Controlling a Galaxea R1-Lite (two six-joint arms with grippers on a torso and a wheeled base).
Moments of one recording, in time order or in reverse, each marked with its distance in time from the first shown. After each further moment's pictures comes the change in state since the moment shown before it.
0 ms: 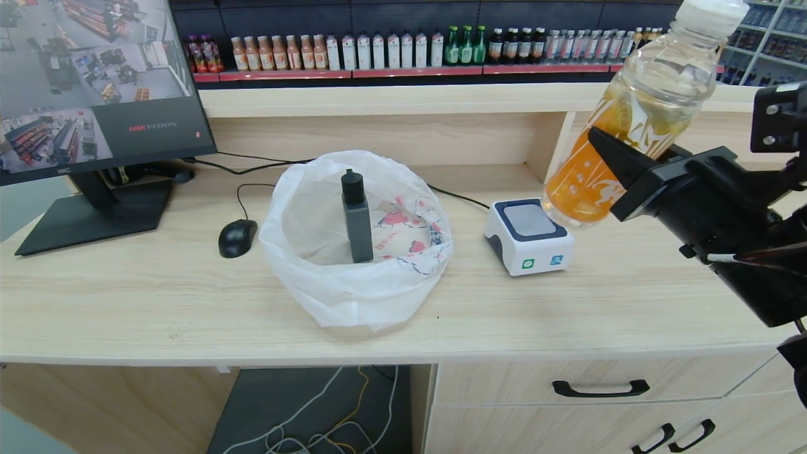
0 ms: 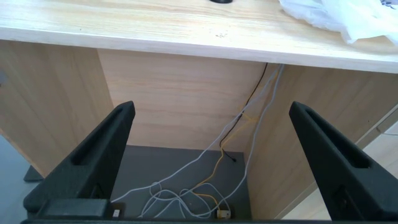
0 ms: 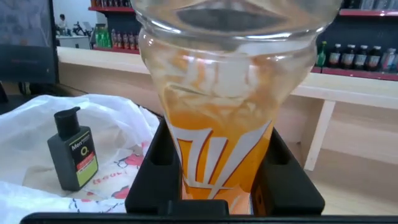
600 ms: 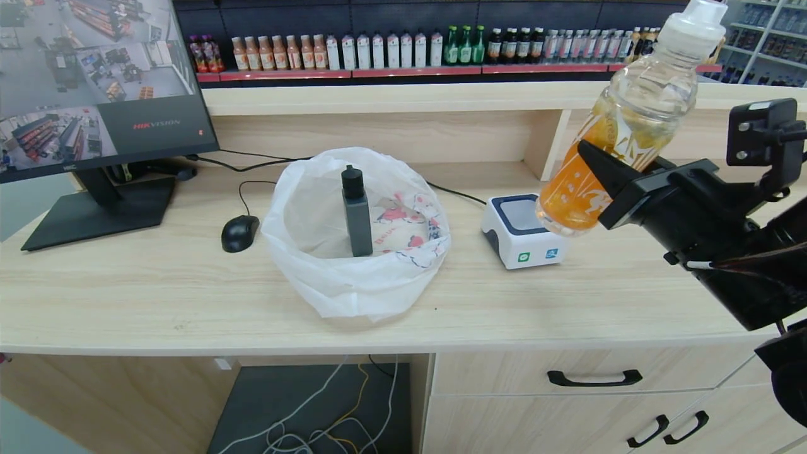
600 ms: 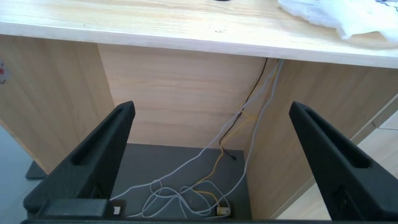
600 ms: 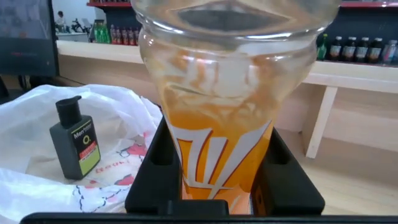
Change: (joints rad) left arm 0.000 0.000 0.000 0.000 0.000 0.001; right arm -0.006 0.051 0.015 -0.042 0.001 0.013
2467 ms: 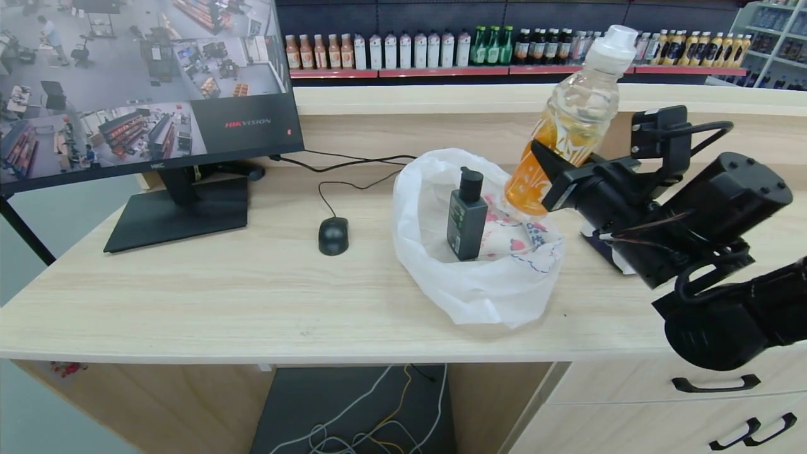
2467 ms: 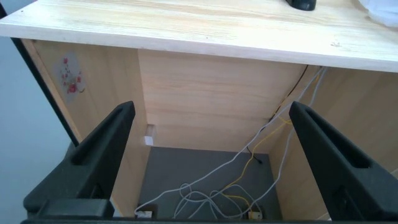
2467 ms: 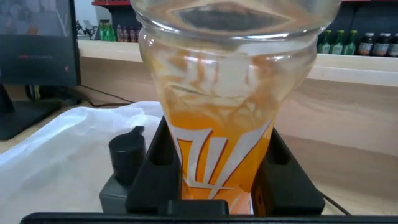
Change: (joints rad) left arm 0.000 0.000 0.000 0.000 0.000 0.000; right arm -0.010 0.251 -0.246 -0.018 -0.002 0.019
